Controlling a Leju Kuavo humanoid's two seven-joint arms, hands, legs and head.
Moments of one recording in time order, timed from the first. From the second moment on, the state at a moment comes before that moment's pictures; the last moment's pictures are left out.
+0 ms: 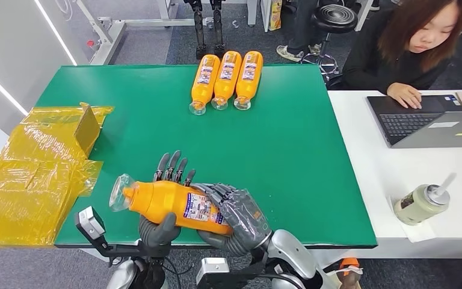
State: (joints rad) left arm -0.02 -0.19 -0.42 -1.17 0.35 -0.40 -0.45; right arm -0.19 -0.08 0.74 -1.59 0.89 -0.03 -0.21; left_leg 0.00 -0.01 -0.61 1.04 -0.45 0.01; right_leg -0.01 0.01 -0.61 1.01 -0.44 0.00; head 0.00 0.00
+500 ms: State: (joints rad) left arm -0.02 -0.19 -0.42 -1.16 0.35 -0.35 -0.48; right arm -0.23 -0.04 0.72 -1.53 0.86 0.00 -0.26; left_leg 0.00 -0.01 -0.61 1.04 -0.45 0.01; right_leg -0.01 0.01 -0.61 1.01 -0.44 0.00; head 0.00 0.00
